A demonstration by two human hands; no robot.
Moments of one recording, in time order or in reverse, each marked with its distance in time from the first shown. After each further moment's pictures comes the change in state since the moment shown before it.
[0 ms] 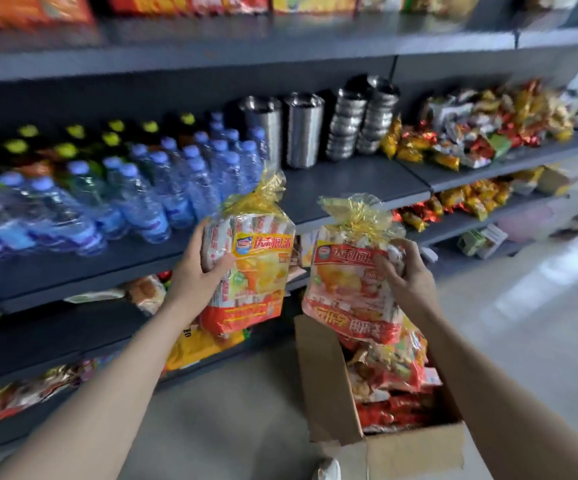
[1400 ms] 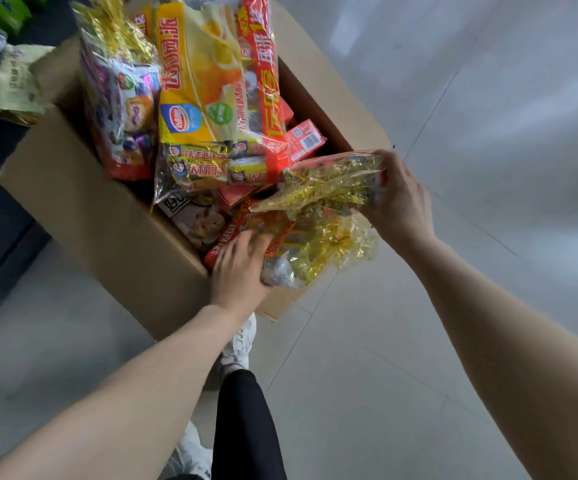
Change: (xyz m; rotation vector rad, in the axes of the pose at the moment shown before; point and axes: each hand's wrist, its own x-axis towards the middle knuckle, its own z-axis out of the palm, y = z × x) left_hand -0.127 -0.348 0.614 0.615 -0.969 0.430; right_hand -0.093 0.588 0.019 -0.500 0.102 0.556
